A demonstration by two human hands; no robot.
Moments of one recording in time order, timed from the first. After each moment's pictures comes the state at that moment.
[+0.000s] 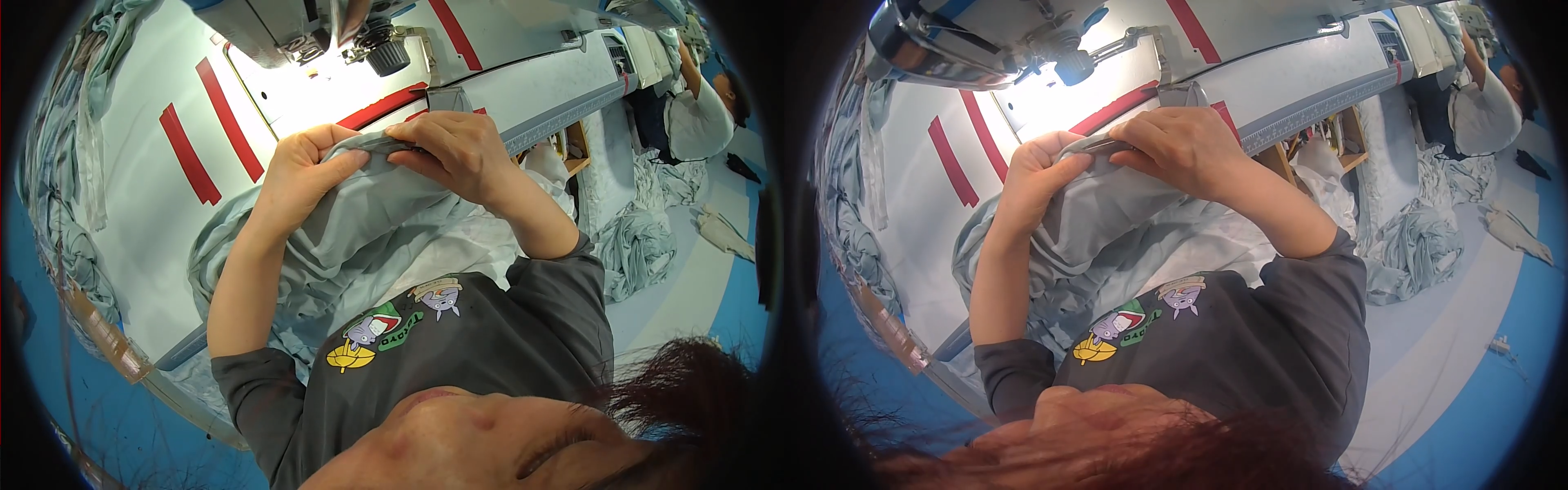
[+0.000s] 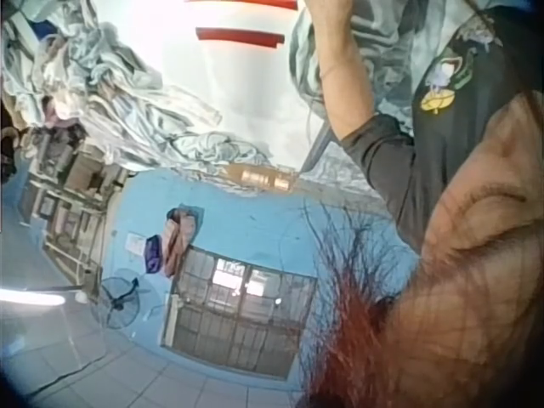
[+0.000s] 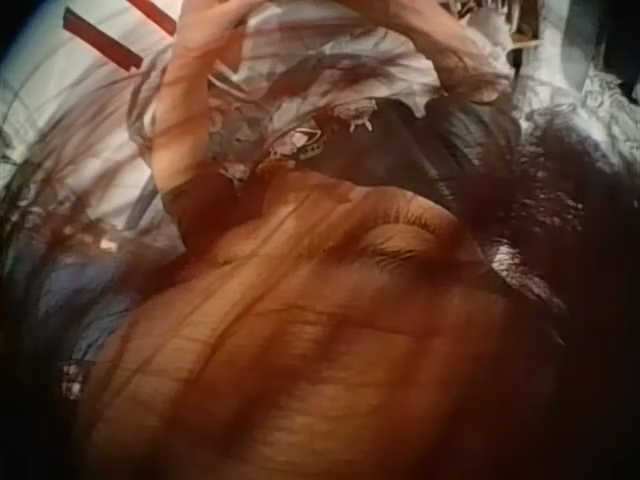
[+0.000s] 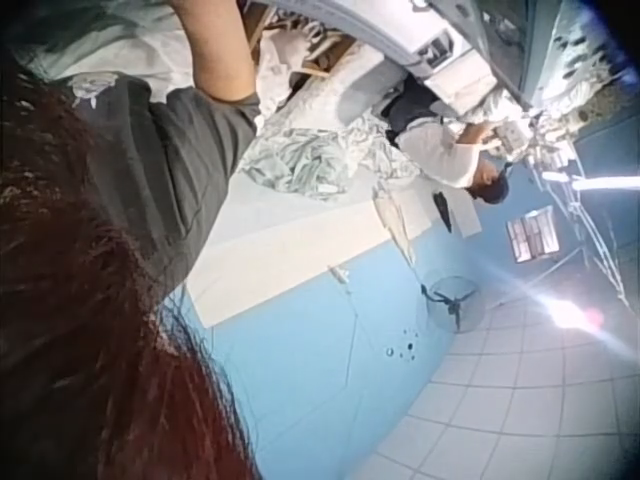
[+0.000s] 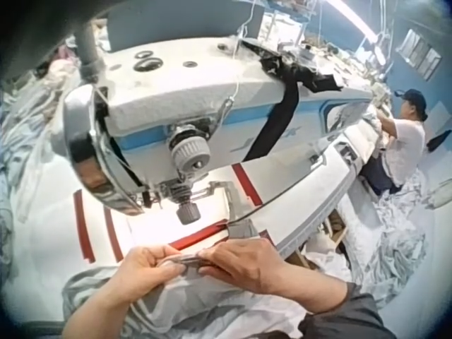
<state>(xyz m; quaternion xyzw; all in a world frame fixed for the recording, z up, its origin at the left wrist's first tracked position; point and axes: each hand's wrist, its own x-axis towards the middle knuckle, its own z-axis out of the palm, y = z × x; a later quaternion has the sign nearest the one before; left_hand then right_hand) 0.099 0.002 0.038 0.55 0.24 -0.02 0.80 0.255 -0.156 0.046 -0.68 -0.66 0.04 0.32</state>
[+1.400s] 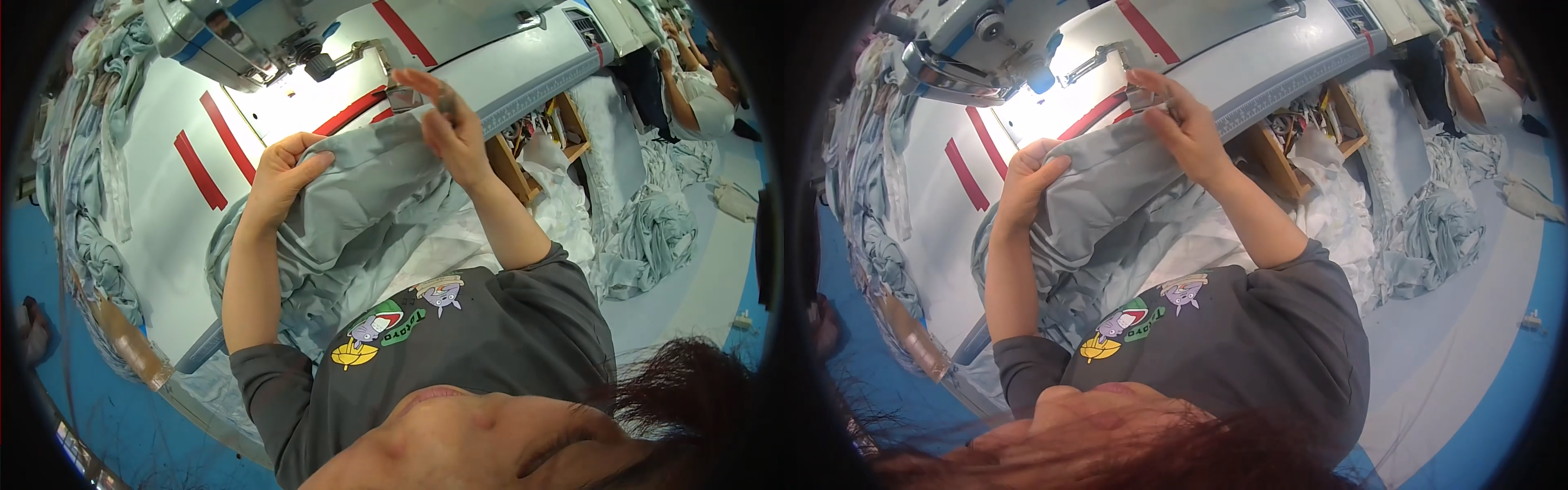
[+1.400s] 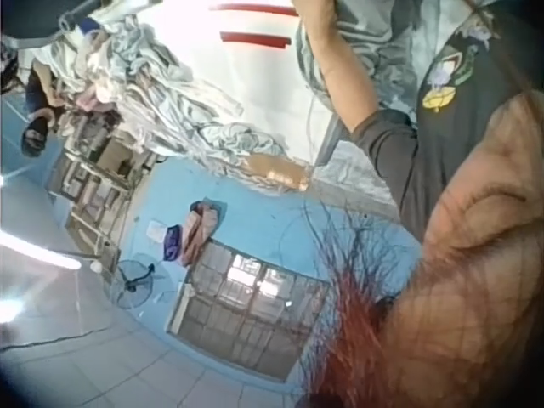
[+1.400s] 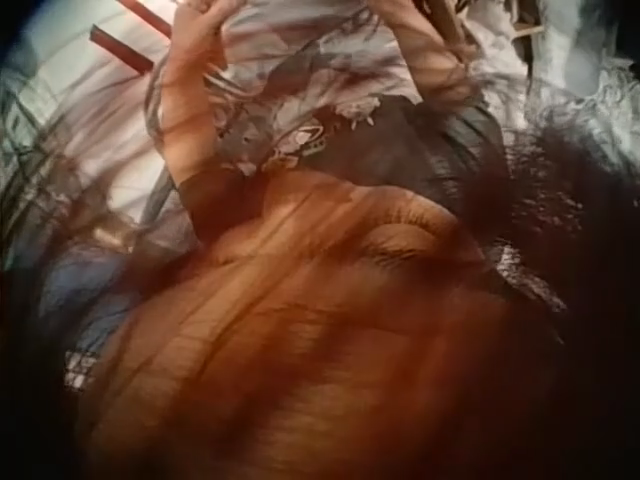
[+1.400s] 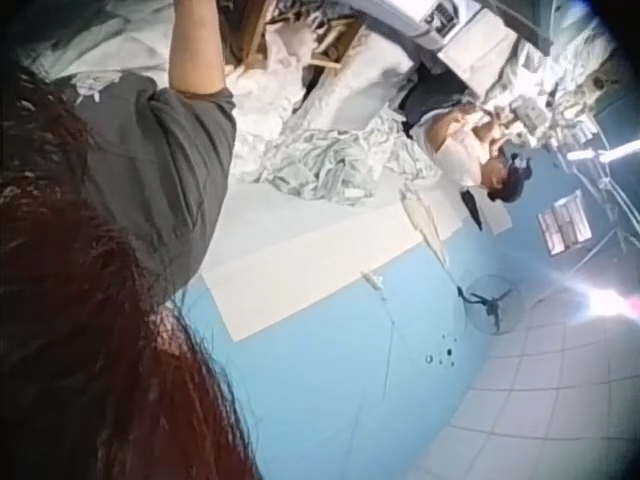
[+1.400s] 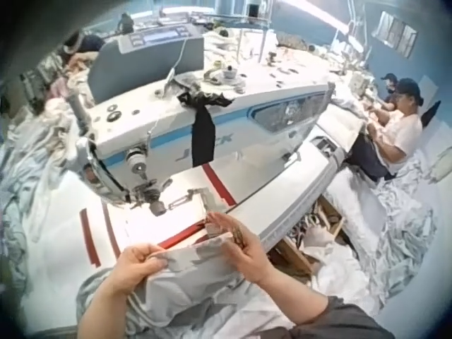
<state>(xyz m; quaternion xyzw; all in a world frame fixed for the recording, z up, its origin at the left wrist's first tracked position) 0.095 0.005 0.033 0.57 0.24 -0.02 0.78 0.250 -0.190 0.024 -0.60 -0.37 0.24 0.67</state>
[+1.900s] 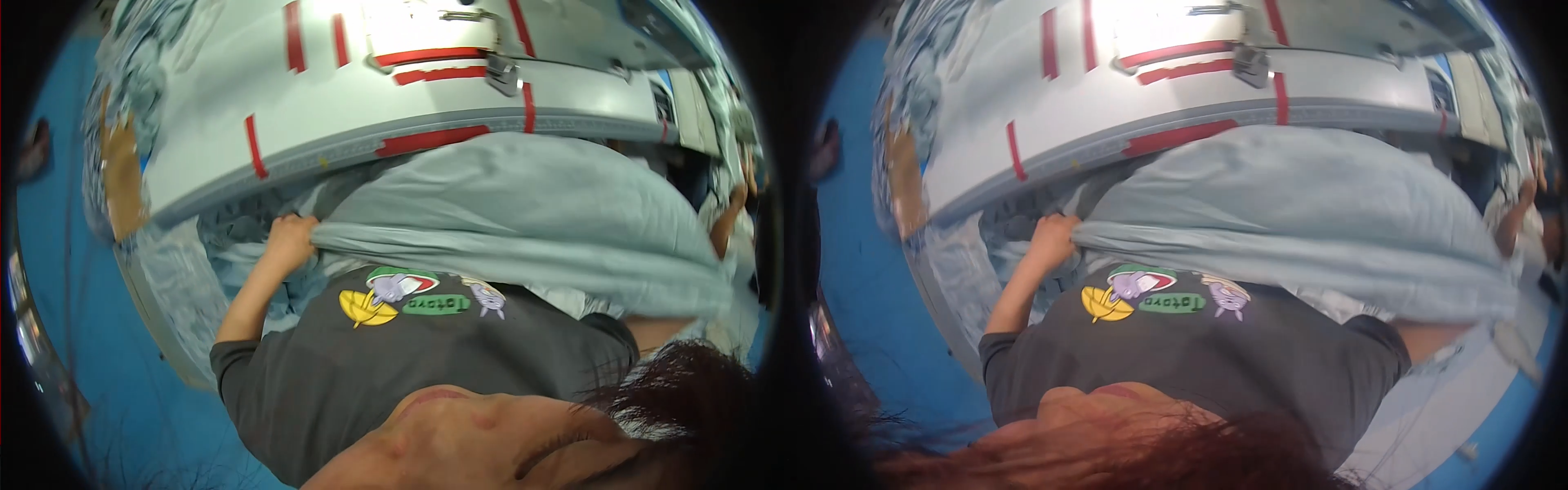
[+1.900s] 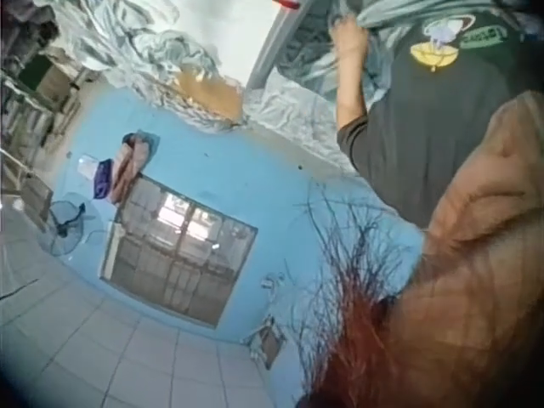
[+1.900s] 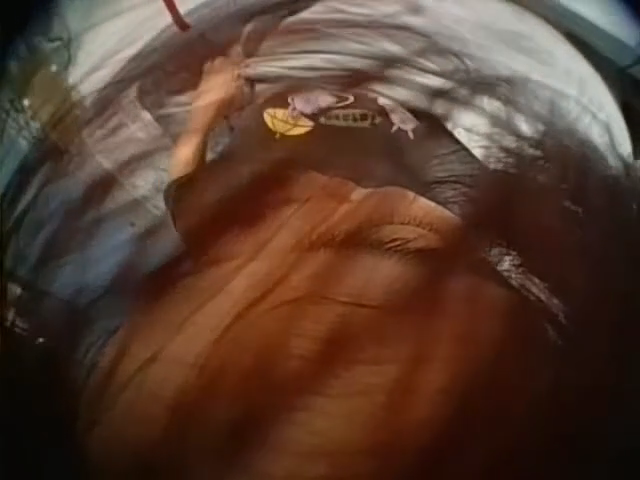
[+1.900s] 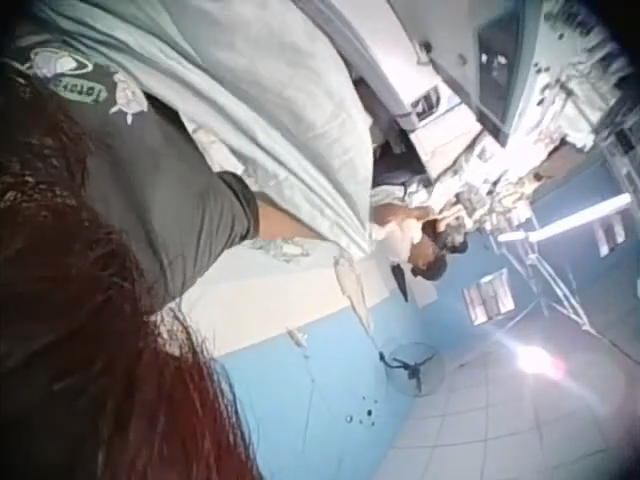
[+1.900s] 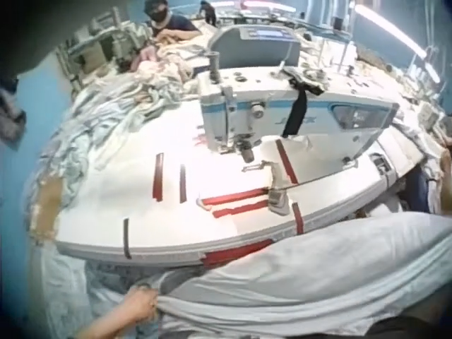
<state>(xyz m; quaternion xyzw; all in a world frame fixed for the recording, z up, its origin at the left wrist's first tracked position) -0.144 -0.114 -0.003 0.91 0.28 -0.19 0.22 0.420 -0.475 0.091 -0.76 -0.10 -0.18 0.61</state>
